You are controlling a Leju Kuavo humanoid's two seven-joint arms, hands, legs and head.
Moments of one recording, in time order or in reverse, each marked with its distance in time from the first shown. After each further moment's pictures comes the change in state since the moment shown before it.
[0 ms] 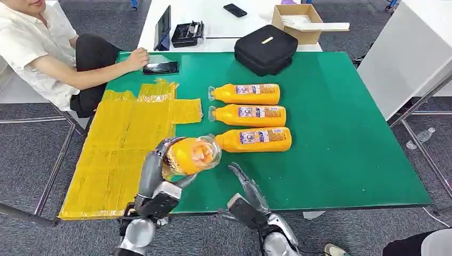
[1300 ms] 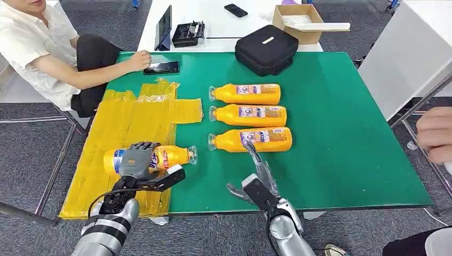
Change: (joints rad) left arm -0.308 0.140 0.165 0.548 -0.695 0.040 0.398; right arm -0.058 0.061 -0.163 -0.017 0.005 0.032 -0.072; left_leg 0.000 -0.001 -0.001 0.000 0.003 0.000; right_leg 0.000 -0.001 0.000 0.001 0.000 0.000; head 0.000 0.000
